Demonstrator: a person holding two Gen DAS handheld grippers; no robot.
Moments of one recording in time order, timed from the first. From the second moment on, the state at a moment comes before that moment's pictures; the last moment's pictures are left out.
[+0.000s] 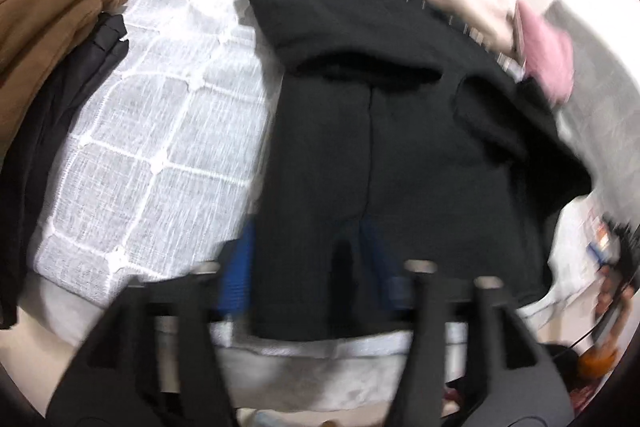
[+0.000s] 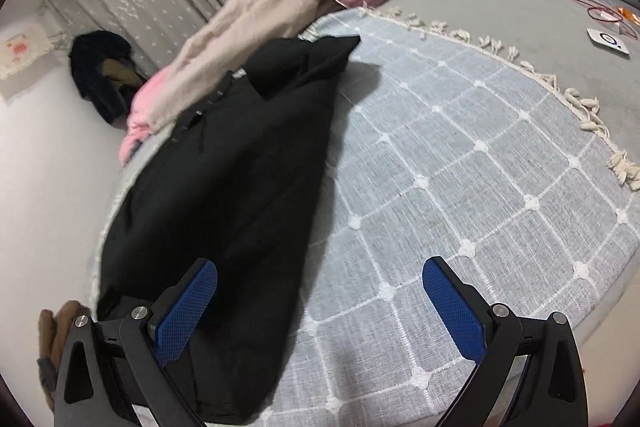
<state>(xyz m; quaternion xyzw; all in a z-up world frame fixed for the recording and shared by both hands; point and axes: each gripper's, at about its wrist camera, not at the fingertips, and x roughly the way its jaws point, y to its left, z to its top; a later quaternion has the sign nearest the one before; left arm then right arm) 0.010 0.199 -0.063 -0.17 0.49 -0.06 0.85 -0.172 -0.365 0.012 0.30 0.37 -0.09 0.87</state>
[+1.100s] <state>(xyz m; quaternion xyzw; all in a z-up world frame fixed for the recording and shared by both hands) -0.007 0.073 -0.049 0.04 0.41 -0.04 0.91 -0.172 -0.368 -0.009 0.10 0.42 -0.27 0.86</state>
